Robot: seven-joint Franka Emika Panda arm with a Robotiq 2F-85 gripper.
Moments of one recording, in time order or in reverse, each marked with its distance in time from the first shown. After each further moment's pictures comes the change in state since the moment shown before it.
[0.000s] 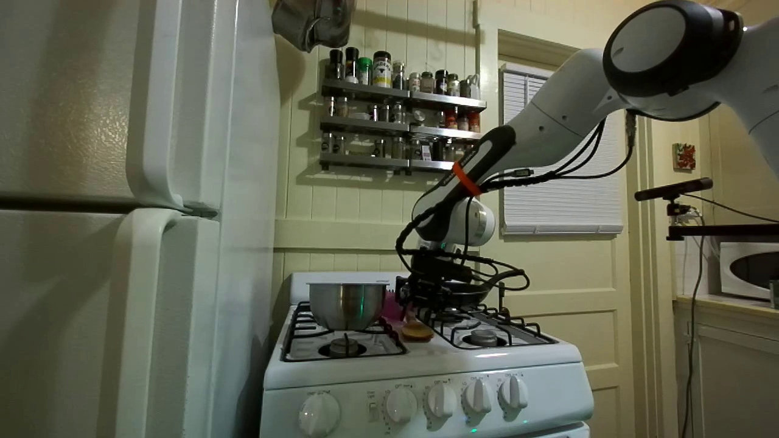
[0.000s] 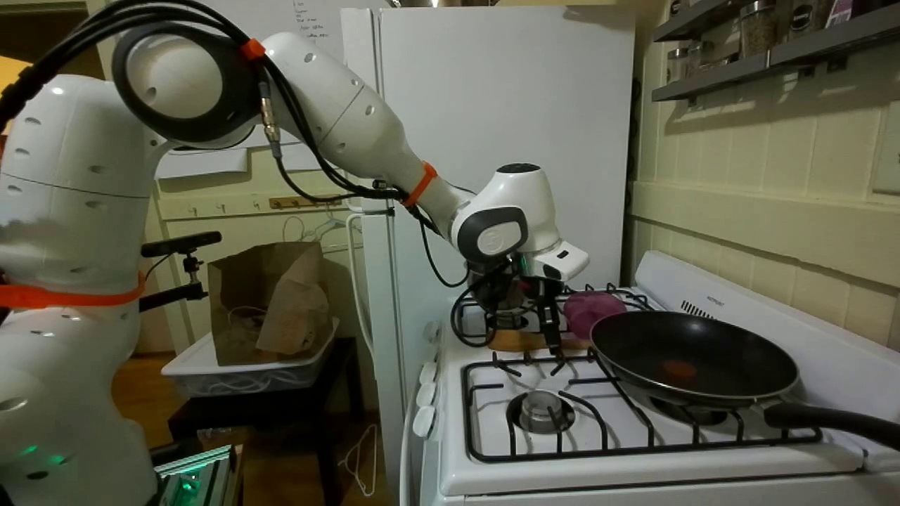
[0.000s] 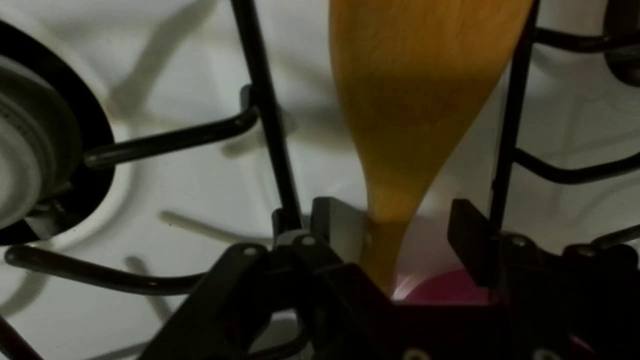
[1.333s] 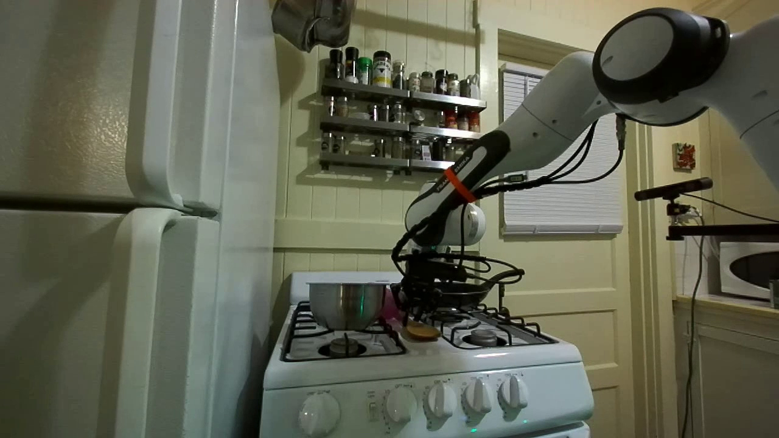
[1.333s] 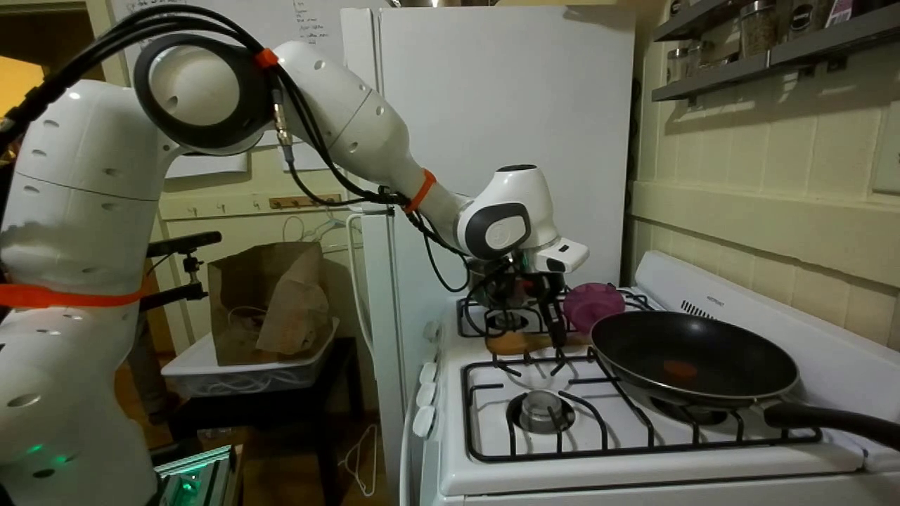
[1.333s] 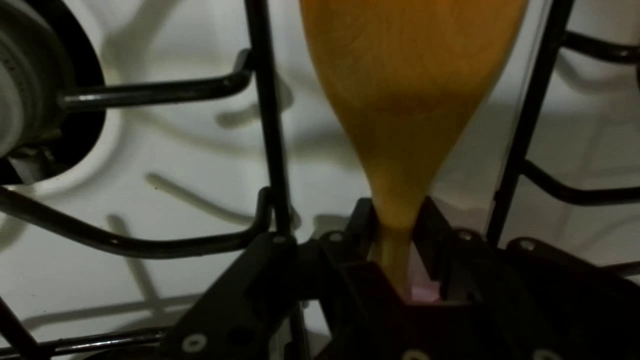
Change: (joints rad) arm 0.061 0.037 -0.045 0.054 -0.123 -0.033 0.006
